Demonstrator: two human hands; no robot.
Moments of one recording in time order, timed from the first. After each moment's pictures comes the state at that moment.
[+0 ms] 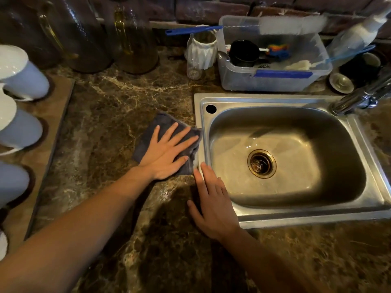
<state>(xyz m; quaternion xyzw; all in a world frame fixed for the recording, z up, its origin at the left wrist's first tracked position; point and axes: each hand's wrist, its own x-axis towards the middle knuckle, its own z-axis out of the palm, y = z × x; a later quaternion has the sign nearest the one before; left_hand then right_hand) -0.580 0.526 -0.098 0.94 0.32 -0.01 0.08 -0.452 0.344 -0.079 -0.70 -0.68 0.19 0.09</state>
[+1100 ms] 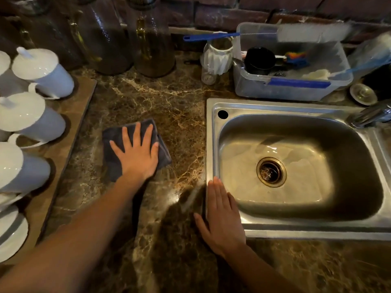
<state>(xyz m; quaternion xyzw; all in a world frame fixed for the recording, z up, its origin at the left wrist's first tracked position) -0.629 0.522 -0.093 0.74 0.66 0.00 0.11 -0.451 0.324 -0.083 -0.72 -0.67 0.16 0.03</state>
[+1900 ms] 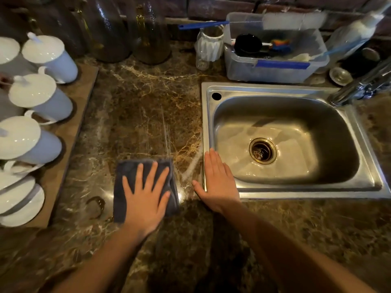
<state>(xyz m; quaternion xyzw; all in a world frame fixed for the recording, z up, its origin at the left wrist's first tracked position) -0.675 0.349 -0.093 0.84 0.53 -0.04 0.12 -0.455 0.325 -0.075 -0.73 -0.66 0.18 0.01</state>
